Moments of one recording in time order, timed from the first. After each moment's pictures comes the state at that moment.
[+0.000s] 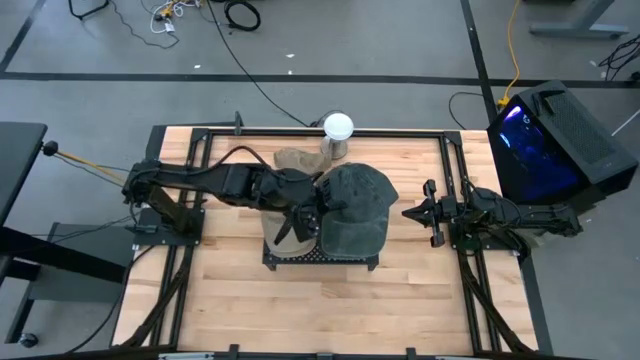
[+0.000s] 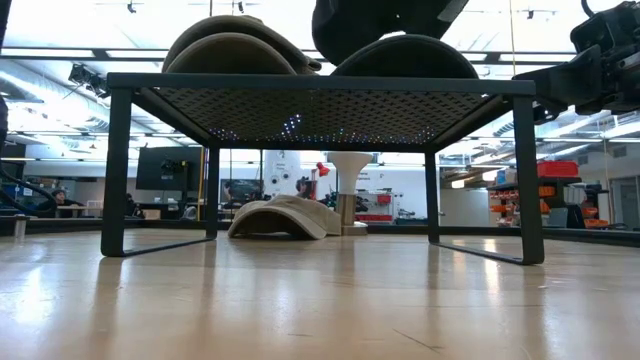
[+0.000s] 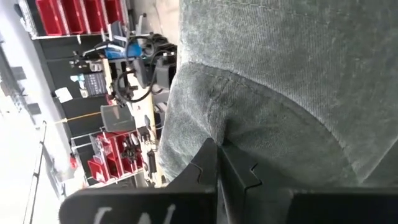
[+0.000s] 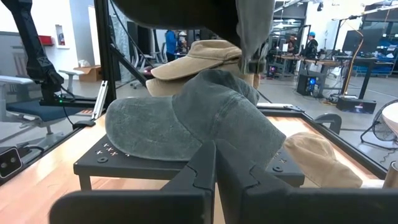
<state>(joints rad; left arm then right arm) -0.16 1.66 1.80 -0.61 -0.27 1.50 0.00 0.00 0.02 0.02 -0.06 -0.05</state>
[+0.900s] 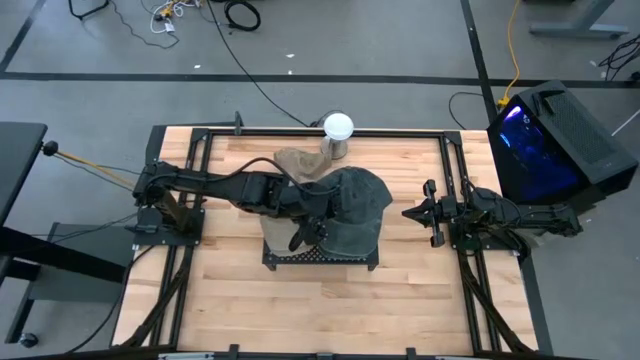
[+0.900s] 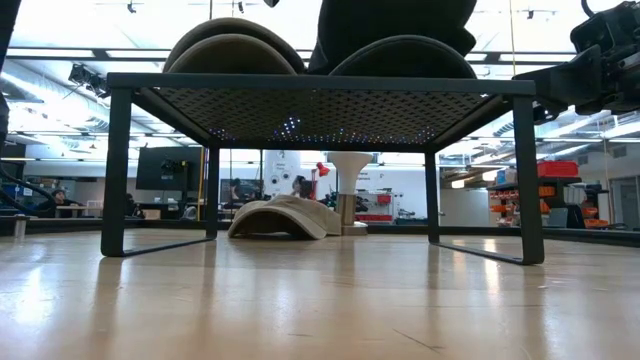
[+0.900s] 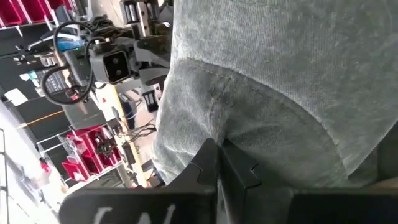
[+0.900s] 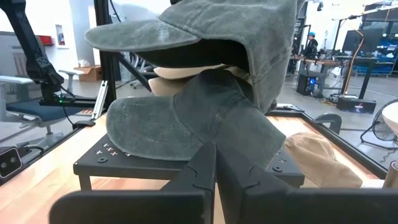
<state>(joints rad) -0.17 1.75 1.80 -0.70 -0.36 1.55 0.00 0.00 0.02 0.02 -0.06 -0.05</state>
